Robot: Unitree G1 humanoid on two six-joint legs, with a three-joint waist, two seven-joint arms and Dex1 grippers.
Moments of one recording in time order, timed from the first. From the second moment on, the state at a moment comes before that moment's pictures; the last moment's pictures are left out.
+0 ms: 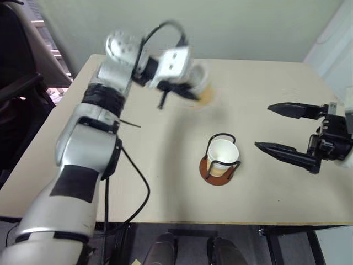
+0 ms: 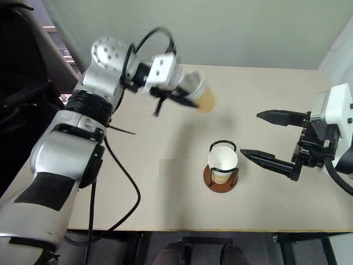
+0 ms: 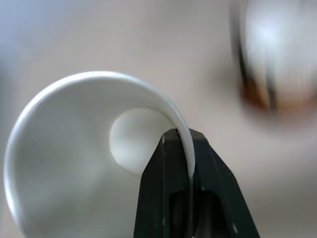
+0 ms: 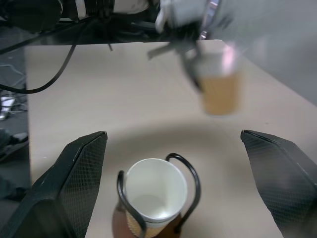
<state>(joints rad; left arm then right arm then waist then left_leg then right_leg) -1.49 0.45 -0.41 0.74 -0.40 -0.21 -1.57 -0.18 -1.13 -0.61 -0.71 1.14 0.80 0.74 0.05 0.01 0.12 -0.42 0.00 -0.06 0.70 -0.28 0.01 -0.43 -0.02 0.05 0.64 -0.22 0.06</state>
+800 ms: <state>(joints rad) -1.62 0.61 -1.19 0.65 -0.70 -0.52 -1.58 0.09 -1.10 -0.96 -0.83 1.16 0.89 0.72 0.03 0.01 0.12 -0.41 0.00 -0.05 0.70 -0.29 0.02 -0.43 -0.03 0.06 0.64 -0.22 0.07</state>
